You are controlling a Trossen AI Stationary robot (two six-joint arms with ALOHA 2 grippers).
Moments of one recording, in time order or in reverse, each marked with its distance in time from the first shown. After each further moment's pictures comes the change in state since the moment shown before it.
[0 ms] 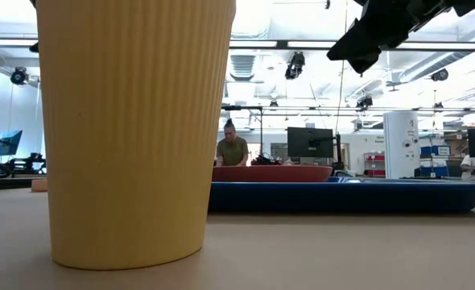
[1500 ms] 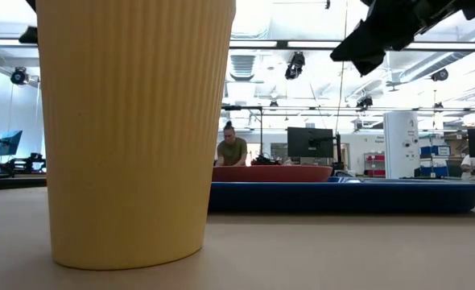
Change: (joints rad) left arm -0.134 -0.011 0.025 -0.004 -0.074 -0.003; right arm 0.046 -0.020 -0.057 0.076 0.058 0.011
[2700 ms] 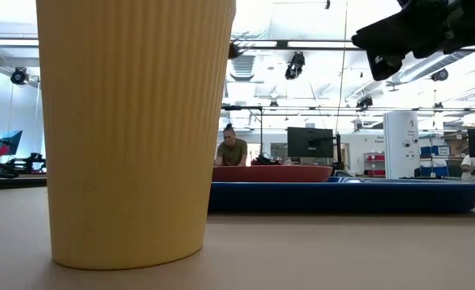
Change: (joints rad) left arm -0.325 0.058 0.251 0.416 -0.291 0.387; right arm 0.036 -0.205 -0.340 0.486 0.002 -0.055
